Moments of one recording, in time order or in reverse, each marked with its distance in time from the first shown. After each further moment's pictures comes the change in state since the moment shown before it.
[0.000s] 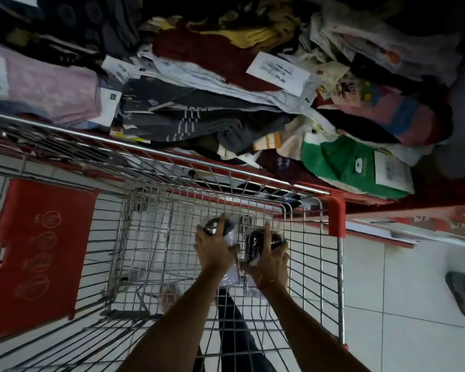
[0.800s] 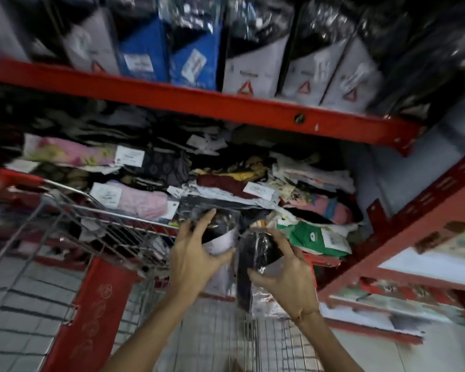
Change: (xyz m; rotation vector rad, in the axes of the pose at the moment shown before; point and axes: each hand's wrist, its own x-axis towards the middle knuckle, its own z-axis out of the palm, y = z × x) left_hand -0.115 0.058 -0.263 -0.242 0.604 0.559; right_hand -0.161 -0.087 -0.203 0.262 0.463 -0.531
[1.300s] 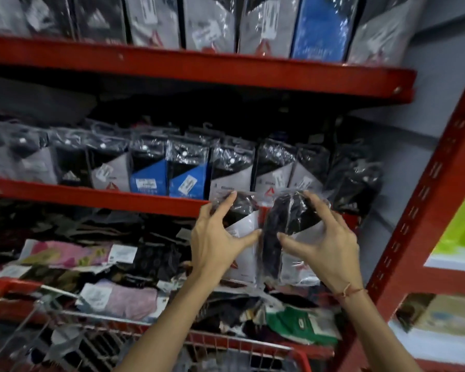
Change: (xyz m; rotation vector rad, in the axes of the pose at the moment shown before) left_hand 0.108 0.153 -0.085 -0.208 0.246 0.313; right_hand 0.046 -0.105 -0.179 0.029 0.585 -0.276
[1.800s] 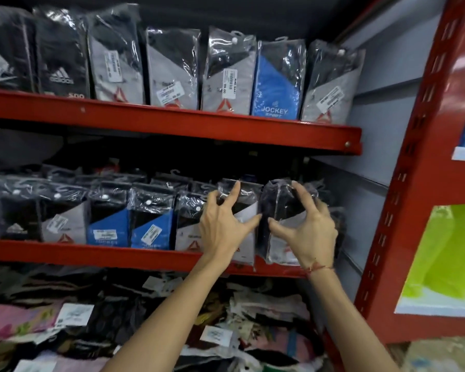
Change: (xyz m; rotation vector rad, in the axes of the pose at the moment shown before) left_hand 0.110 0.072 0.062 0.124 0.105 0.135; right_hand 0.115 0.008 -0.022 -0.084 0.281 -0.029
